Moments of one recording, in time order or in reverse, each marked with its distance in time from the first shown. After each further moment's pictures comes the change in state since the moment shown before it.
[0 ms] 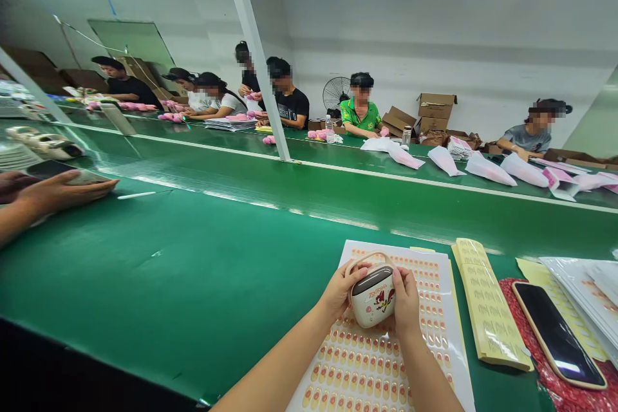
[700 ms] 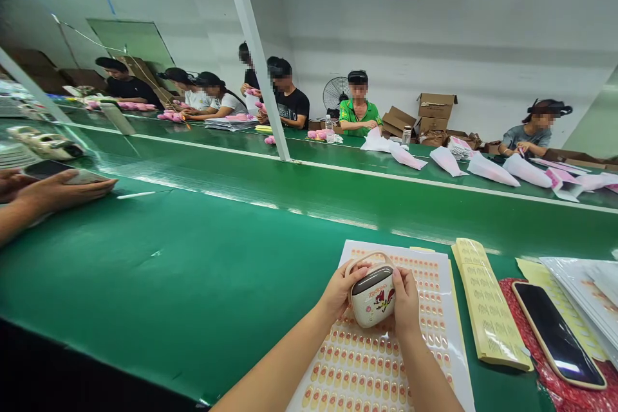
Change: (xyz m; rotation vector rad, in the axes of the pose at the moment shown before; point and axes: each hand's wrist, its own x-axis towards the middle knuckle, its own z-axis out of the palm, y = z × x) left_hand -0.001 0.000 0.001 0.010 0.021 0.012; right_hand -0.001 -0.002 0.001 0.007 0.004 0.008
